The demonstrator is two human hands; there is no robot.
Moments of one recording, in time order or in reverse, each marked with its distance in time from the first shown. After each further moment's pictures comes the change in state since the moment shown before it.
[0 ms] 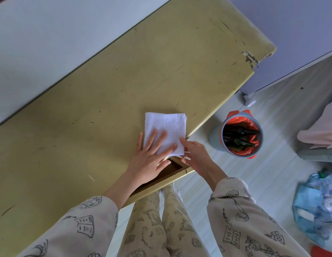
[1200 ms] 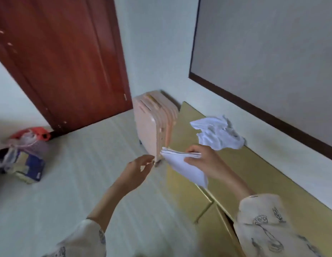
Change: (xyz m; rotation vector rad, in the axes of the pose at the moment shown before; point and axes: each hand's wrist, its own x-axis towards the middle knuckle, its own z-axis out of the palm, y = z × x) left_hand -0.400 0.325 -0.171 -0.446 1.248 -1.802; right_hand -0.392 0.155 0.137 -1.700 -1.656 -1.264
